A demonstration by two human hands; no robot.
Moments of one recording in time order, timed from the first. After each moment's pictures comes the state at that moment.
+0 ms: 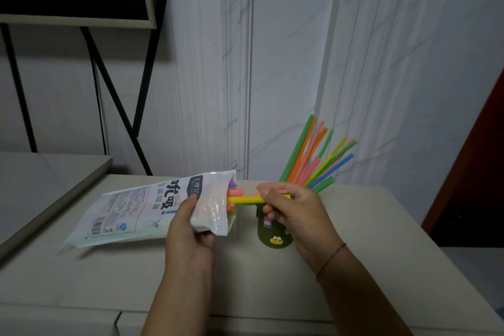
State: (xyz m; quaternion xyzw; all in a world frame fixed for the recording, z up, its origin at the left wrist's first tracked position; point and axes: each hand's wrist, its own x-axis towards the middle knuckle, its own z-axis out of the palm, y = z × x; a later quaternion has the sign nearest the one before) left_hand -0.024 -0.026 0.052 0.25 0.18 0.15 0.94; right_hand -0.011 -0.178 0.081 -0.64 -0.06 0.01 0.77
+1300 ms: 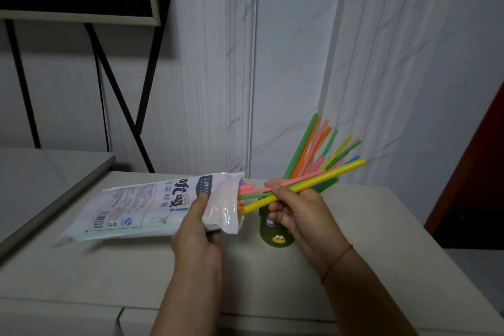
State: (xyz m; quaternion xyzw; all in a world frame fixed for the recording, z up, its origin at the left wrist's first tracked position) left_hand -0.024 -0.039 0.055 0.24 0.24 0.20 0.92; right_hand -0.008 -0.175 0.079 -0.57 -0.04 0.03 0.82
